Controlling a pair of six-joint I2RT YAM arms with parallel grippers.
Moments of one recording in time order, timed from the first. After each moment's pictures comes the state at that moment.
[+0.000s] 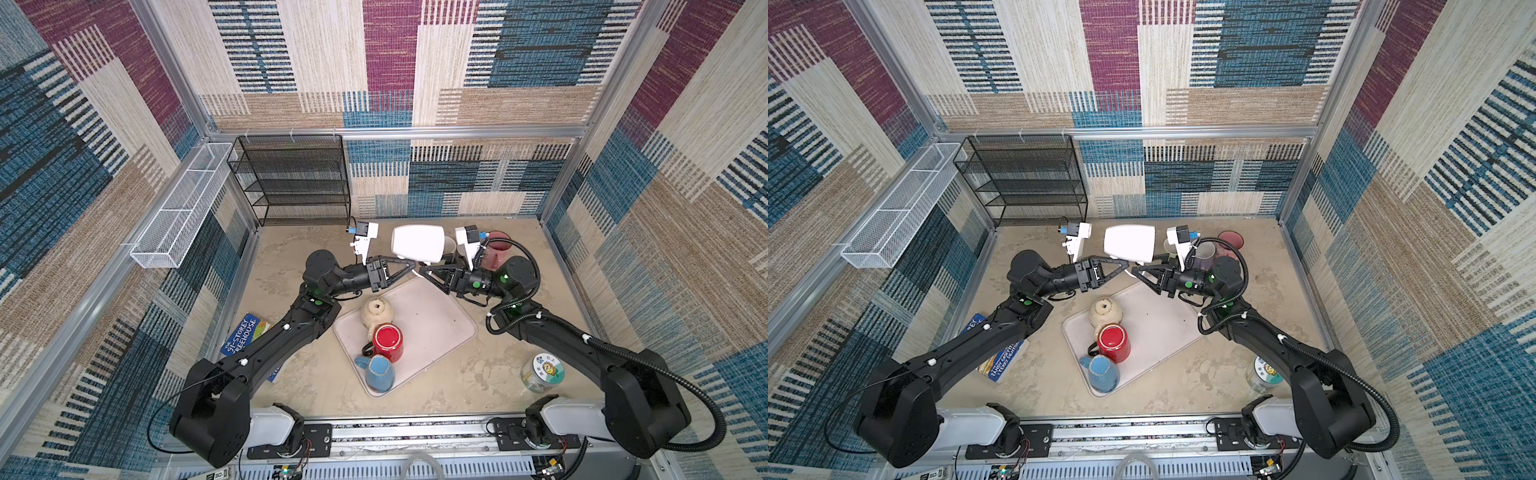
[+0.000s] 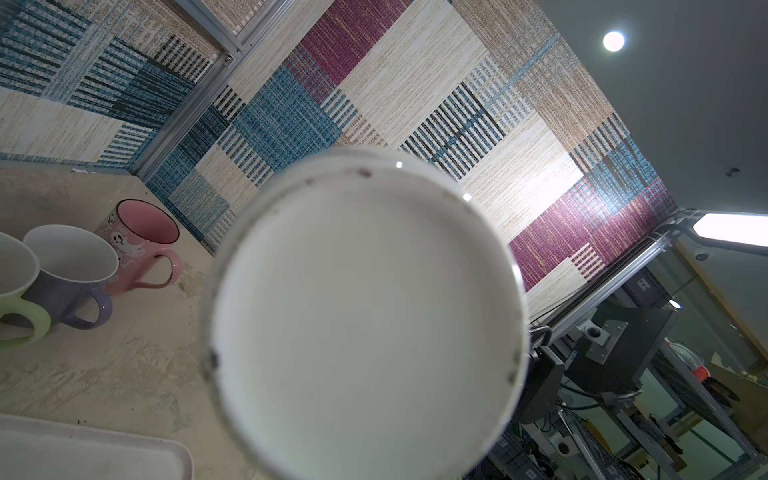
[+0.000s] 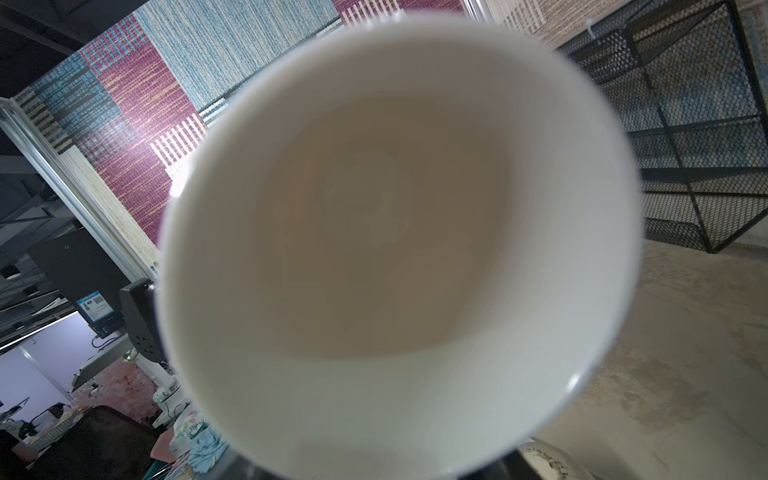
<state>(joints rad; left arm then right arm) -0.50 1.34 0.89 0.70 0.90 -0.97 0.45 1.32 0.78 0.83 -0.89 0.77</state>
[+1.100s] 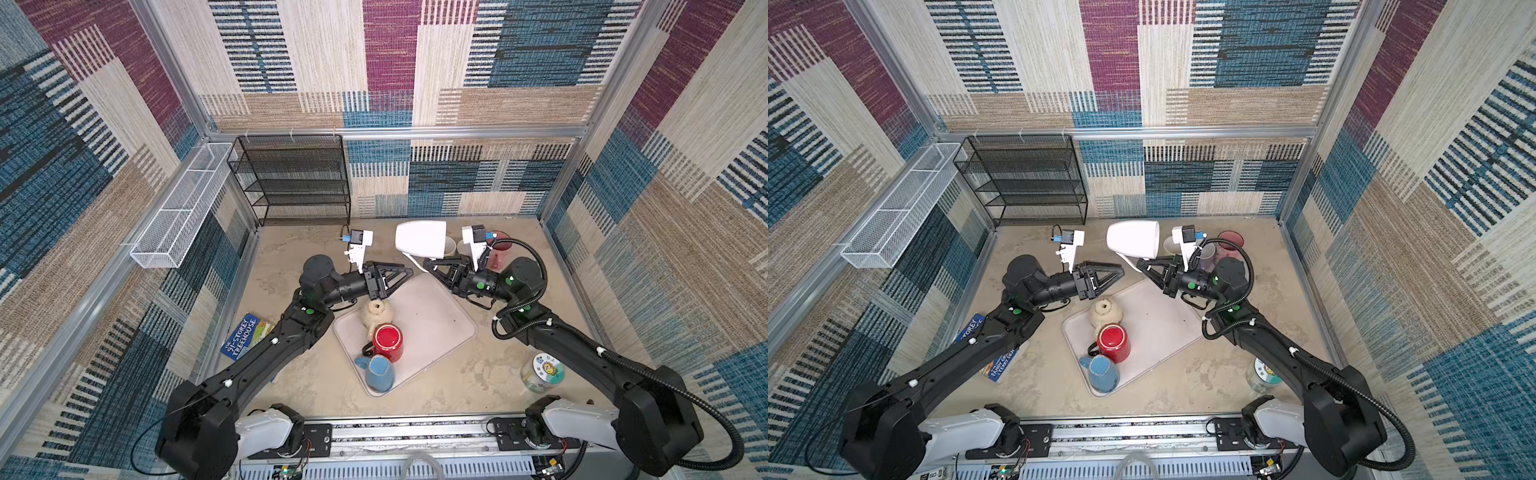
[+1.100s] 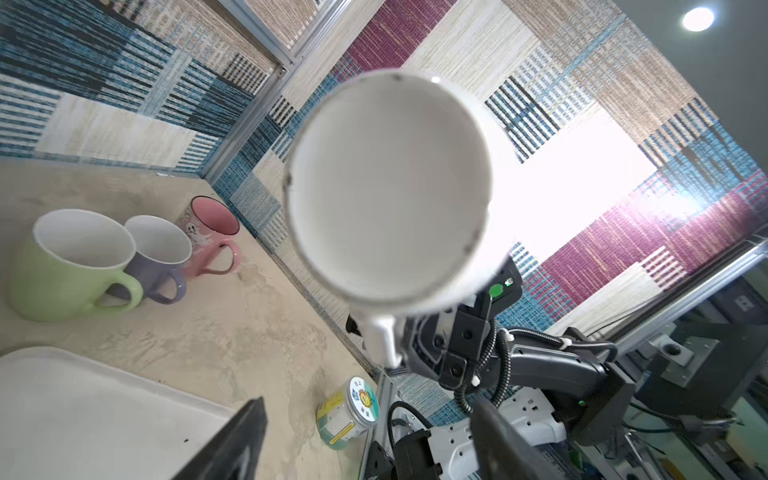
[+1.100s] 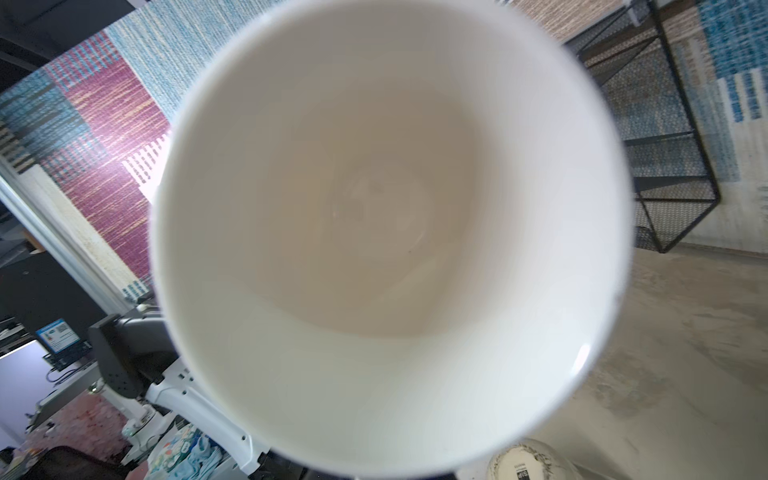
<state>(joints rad) -0.50 1.18 0.85 0.39 0.76 -0.77 0.45 1.22 0.80 0.64 -0.77 0.70</state>
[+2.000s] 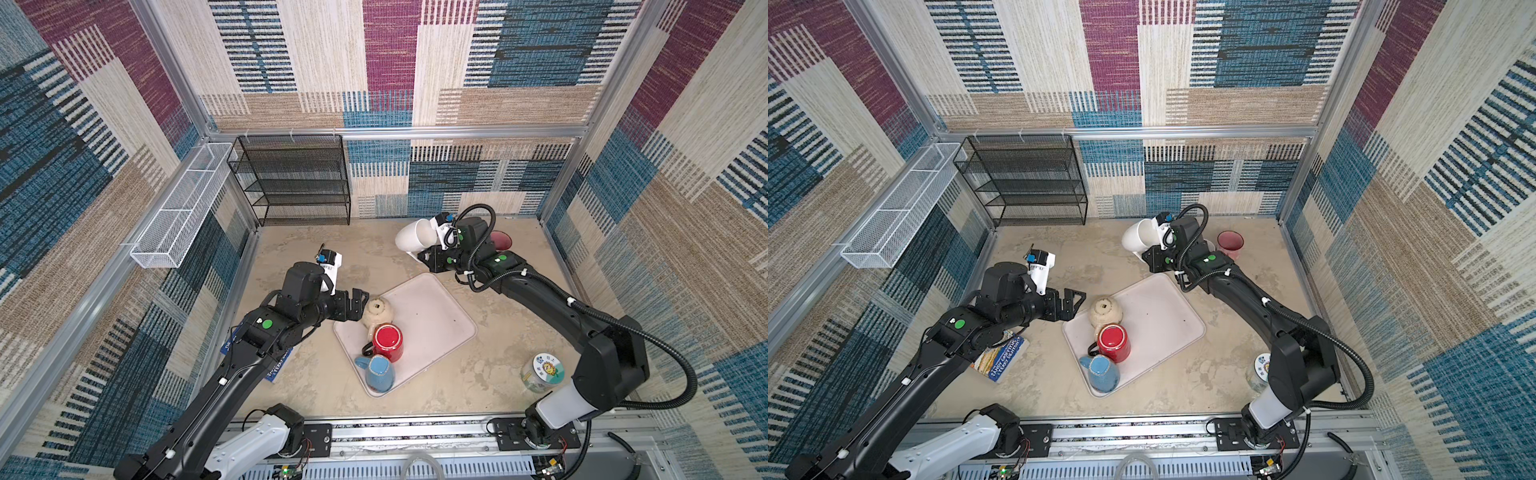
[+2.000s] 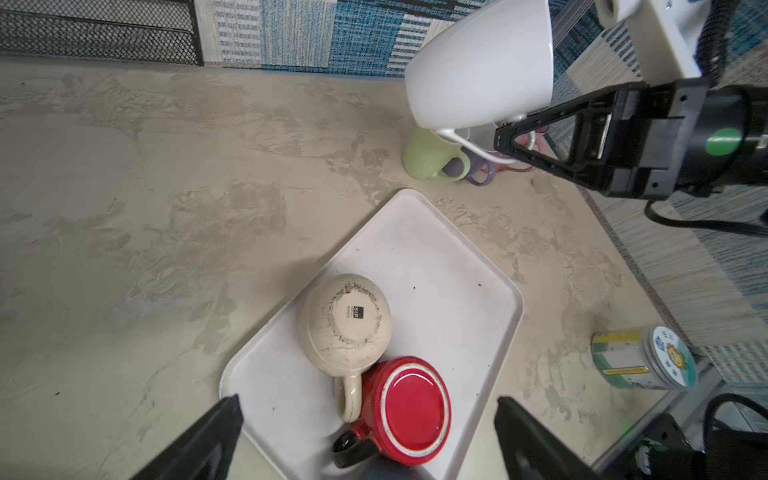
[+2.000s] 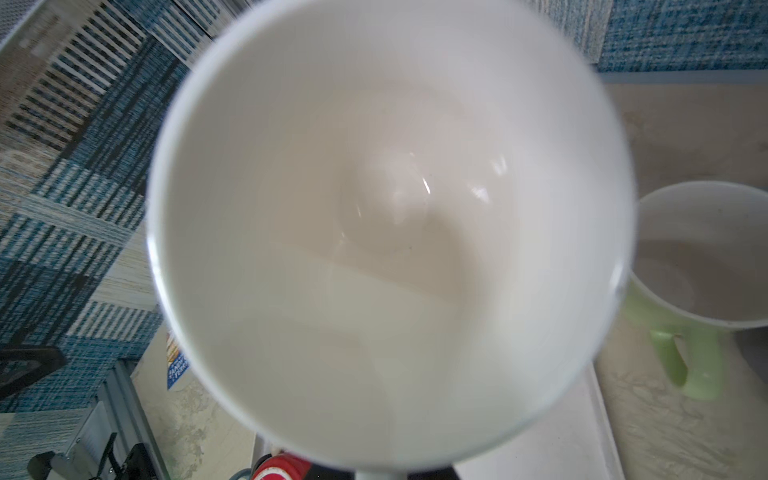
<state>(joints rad) -0.48 0.98 1.06 -0.75 0.08 -0.31 0.49 1.59 1.34 -0.36 -0.30 0.32</state>
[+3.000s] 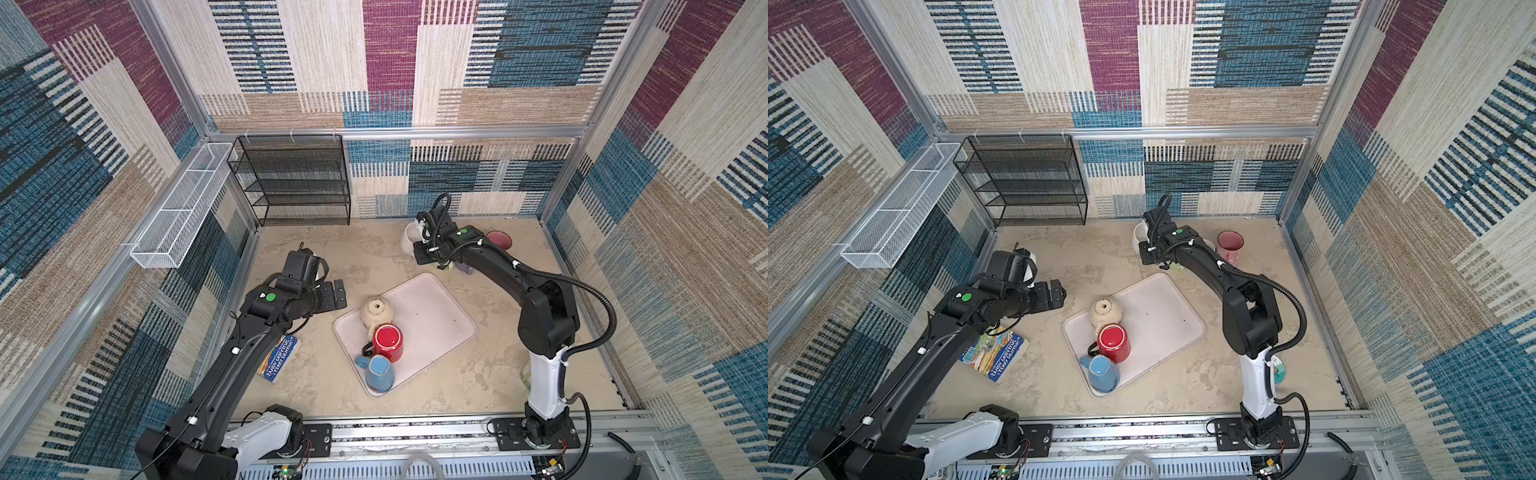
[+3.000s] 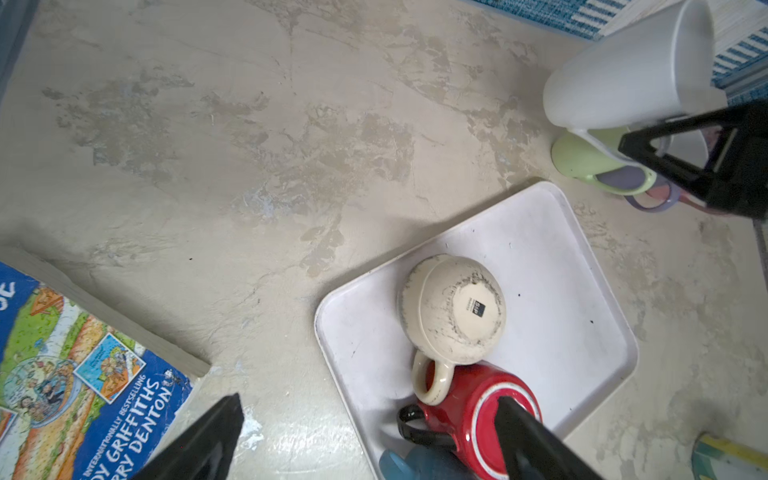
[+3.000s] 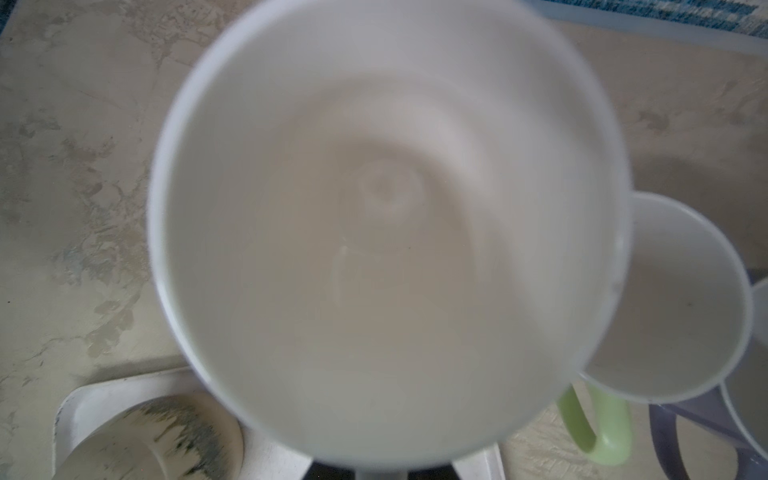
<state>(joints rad) -0.33 1.12 1.15 -0.97 -0.01 -0.44 0.51 2.02 1.80 -0.70 0.00 0.20</state>
